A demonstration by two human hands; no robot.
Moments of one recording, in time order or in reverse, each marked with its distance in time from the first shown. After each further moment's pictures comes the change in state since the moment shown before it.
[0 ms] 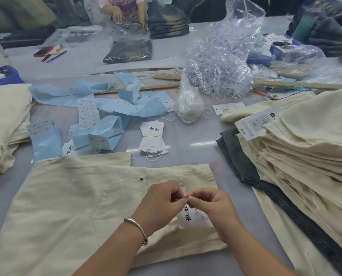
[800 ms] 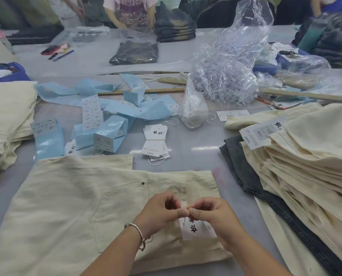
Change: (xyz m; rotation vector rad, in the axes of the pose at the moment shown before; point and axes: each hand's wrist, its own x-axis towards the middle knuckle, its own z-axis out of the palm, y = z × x) left_hand 0.005 -0.036 0.010 -0.389 -0.115 -0.238; right_hand 0.007 -0.001 -0.007 -0.108 -0.101 0.120
